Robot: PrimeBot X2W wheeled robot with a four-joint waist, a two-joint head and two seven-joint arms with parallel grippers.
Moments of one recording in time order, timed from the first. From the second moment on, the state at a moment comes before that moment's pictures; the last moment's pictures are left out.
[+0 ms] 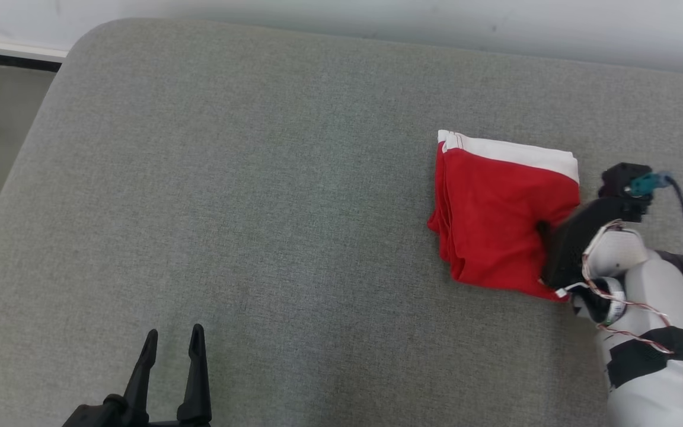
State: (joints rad) left arm 0.01 0.05 -0.06 0.12 -0.35 -0.12 -0.26; right arm -0.63 -0.07 -0.19 0.60 0.11 0.13 0.63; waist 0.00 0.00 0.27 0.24
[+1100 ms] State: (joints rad) left arm -0.03 0.05 -0.03 0.04 -0.32 -0.11 -0.26; right arm -0.76 -0.63 0.54 0.17 0.31 0.13 0.78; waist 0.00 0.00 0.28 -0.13
